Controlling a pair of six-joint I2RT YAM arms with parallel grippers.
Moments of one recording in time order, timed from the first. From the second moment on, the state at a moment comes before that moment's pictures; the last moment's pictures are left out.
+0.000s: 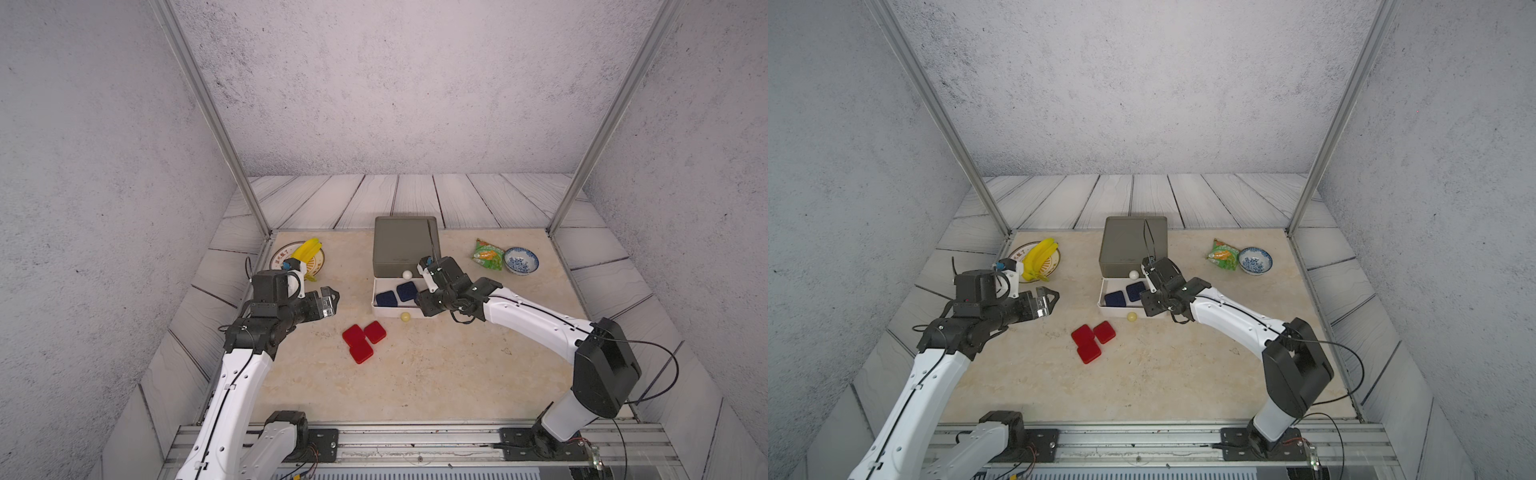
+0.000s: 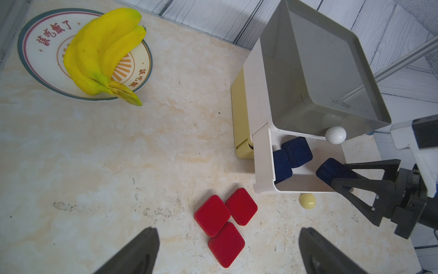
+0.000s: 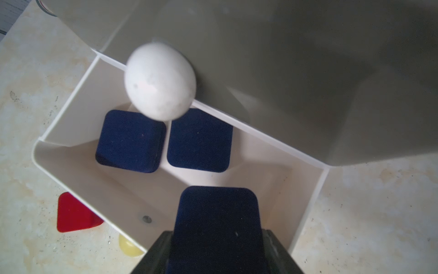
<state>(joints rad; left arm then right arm) -0.07 0.93 0.96 -0.73 0.30 -0.28 0.73 1.63 1.26 -0.53 0.05 0.23</state>
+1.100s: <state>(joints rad) -0.07 0.93 0.96 -0.73 0.28 -0.25 0.74 1.78 1.32 -0.35 0.15 0.22</state>
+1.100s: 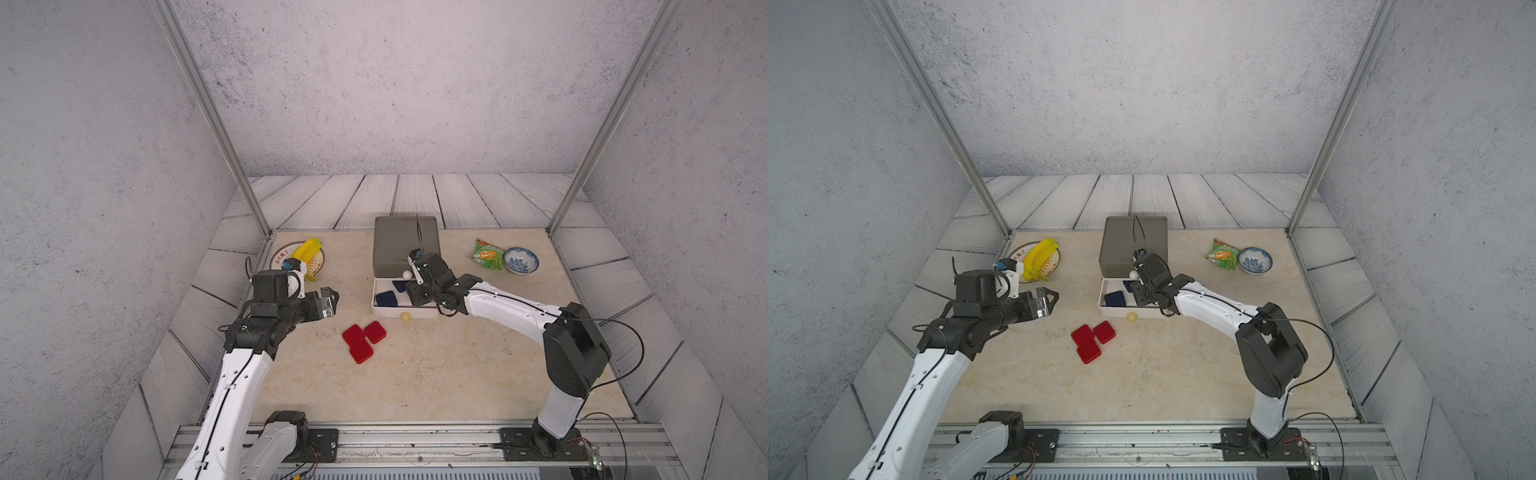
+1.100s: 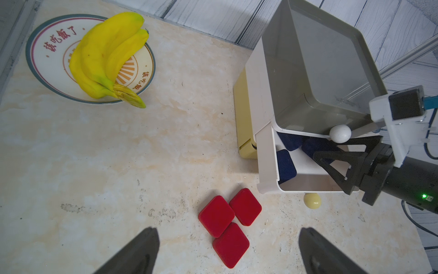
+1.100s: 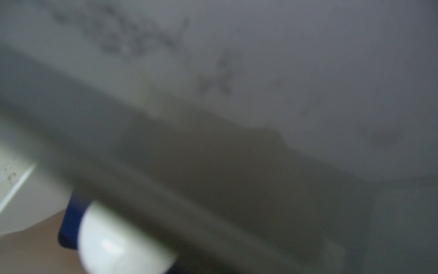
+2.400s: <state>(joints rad) -0.07 0.94 0.96 -0.73 0.30 -0.27 0.79 1.30 0.68 -0.05 0.06 0.65</state>
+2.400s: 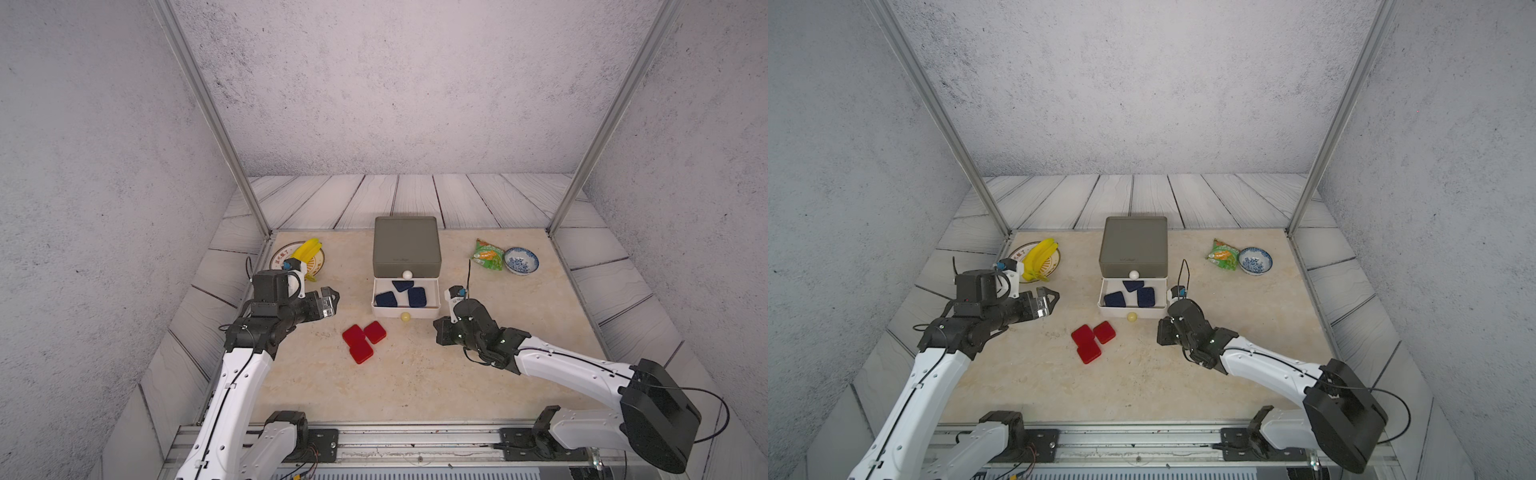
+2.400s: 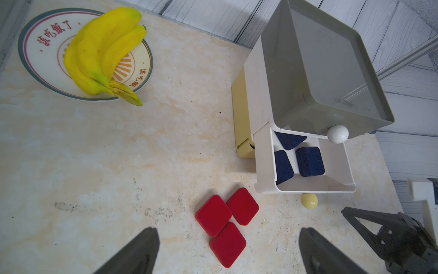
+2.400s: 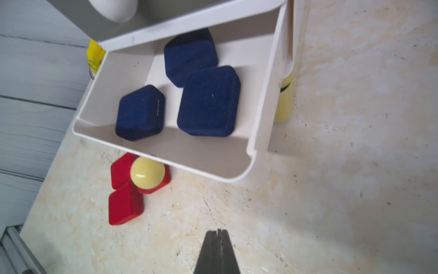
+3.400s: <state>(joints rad) -0.07 0.95 0.96 -0.73 0.29 -0.26 0.74 1.66 0.91 0.22 0.13 0.67</state>
